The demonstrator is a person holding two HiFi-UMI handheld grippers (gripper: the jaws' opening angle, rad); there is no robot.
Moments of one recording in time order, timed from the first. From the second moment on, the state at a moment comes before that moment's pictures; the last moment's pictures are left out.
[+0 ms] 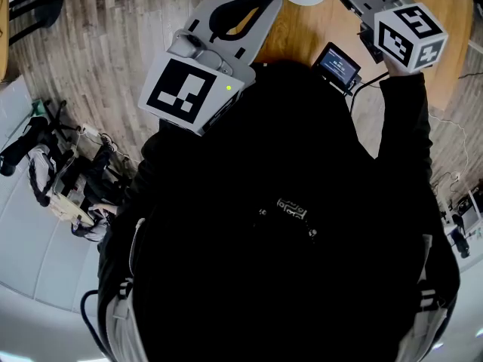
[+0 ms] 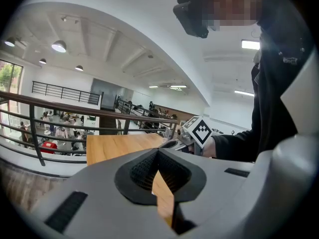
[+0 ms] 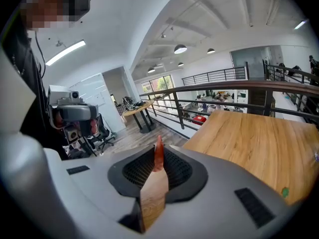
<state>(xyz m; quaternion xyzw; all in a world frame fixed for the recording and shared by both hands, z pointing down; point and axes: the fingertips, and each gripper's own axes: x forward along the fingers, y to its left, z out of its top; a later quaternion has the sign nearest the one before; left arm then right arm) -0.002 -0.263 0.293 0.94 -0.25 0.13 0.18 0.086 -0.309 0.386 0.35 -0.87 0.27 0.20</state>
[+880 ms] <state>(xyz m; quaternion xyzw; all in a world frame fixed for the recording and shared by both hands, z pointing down) -0.010 -0.256 0.305 0.92 -0.29 0.15 0.20 0.101 -0.312 0.435 0.32 -0.87 0.29 0.24</state>
